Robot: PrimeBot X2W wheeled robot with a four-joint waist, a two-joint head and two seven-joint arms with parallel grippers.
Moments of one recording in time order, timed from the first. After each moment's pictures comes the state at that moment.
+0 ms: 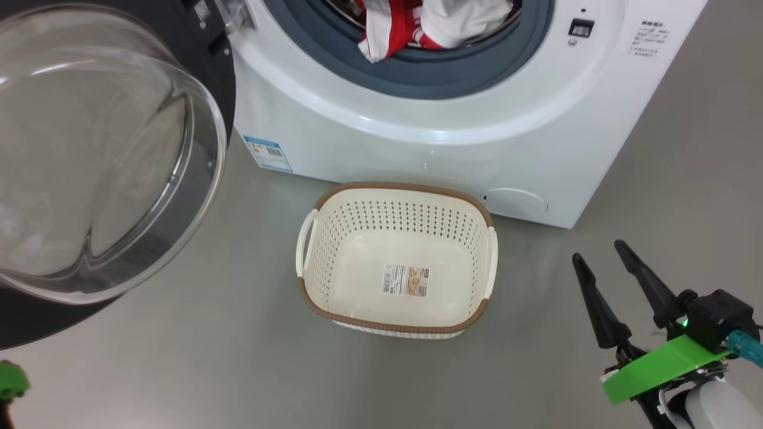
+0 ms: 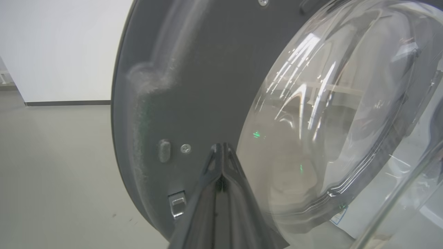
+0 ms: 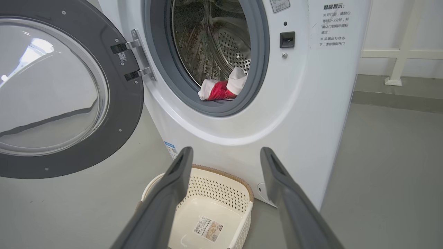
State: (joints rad) left arm -0.41 0.09 0.70 0.55 -0.08 -0.12 -0.26; right arm -0.13 -0.27 0.17 0.21 0.46 0.12 -0.26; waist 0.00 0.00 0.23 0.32
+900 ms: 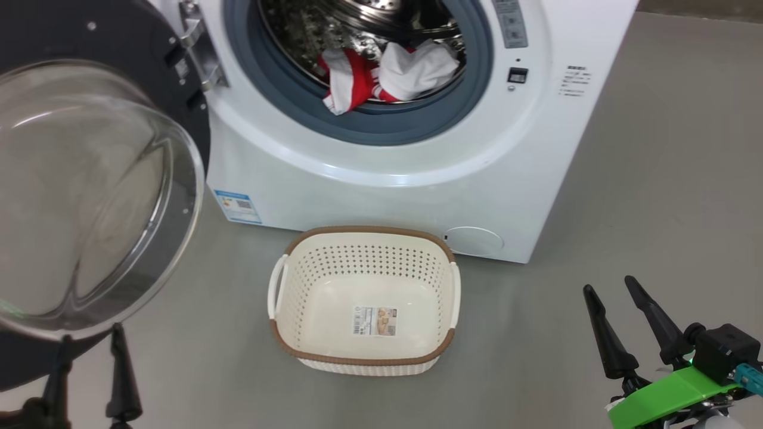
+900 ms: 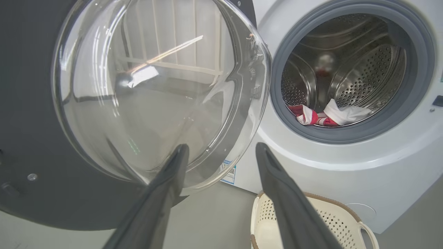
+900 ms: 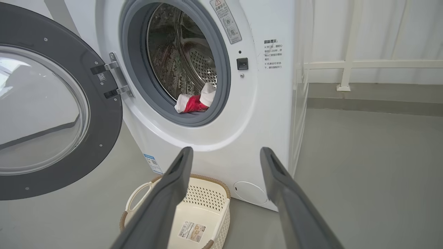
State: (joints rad) left arm -0.04 0.03 0.30 0.24 -0.20 -0.13 -0.26; right arm -0.02 -0.21 0.11 0.21 0.46 0.12 -0.26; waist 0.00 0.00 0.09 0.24
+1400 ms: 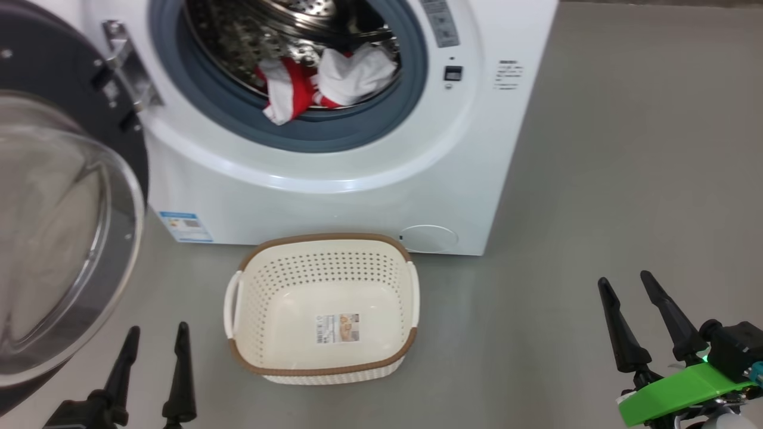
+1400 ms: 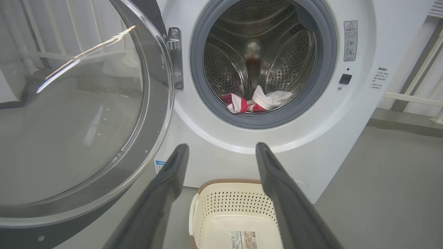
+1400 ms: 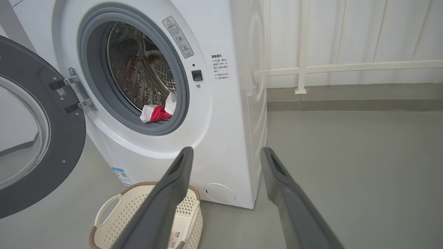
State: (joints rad) left arm -0.02 0.05 0.13 0.21 -0.22 -0.13 -0.26; right arm -0.02 -0.20 0.06 0.20 0.46 0.12 -0.26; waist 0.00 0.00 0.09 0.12
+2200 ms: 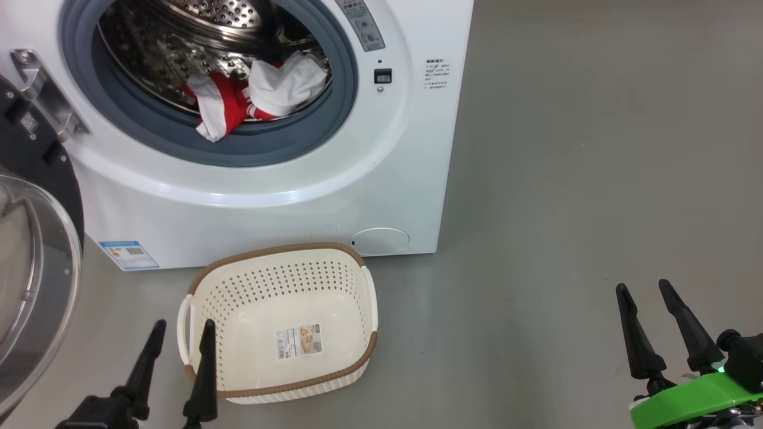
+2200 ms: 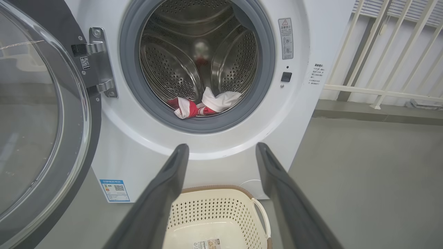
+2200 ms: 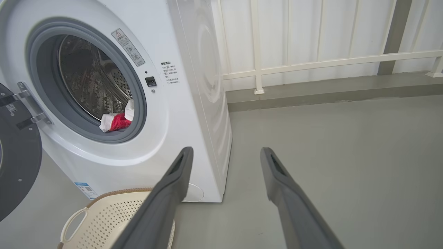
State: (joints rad) left arm -0.01 0.06 0.05 0.17 -0.23 -0.13 -0.26; right arm 0.02 -0.18 0.00 0.19 0.46 0.12 -0.26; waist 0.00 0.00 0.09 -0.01
